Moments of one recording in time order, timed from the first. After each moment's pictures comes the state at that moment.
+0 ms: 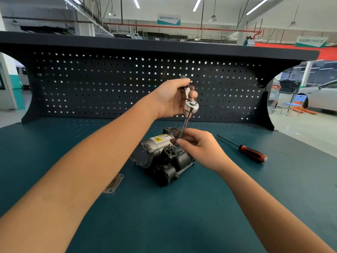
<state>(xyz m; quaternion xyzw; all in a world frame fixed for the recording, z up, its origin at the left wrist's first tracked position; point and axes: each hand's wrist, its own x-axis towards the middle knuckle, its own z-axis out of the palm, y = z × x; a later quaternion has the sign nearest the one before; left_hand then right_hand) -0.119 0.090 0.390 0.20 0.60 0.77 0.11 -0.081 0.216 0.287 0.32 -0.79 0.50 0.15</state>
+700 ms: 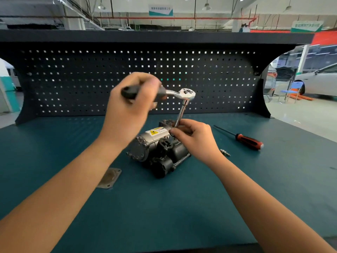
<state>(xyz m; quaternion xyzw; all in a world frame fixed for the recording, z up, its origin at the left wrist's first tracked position) -0.018 0.062 0.345 0.30 0.66 0.59 -0.35 -0.084 0.209 0.276 0.25 -0.79 0.49 0.27</state>
